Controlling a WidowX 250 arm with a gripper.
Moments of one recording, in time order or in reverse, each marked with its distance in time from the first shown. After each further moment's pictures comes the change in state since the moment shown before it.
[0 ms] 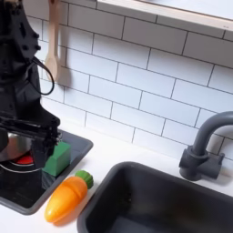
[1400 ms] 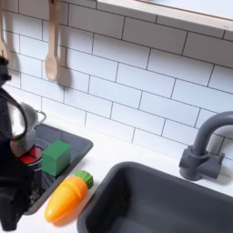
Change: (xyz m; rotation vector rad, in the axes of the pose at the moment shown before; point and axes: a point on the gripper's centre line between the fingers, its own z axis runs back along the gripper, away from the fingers) arm -0.082 -0.018 0.025 -0.001 0.036 0.023
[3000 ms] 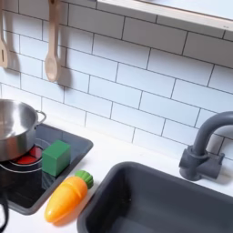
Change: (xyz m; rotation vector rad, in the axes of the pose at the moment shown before) arm -0.071 -0.032 0.009 -0.012 0.038 -0.042
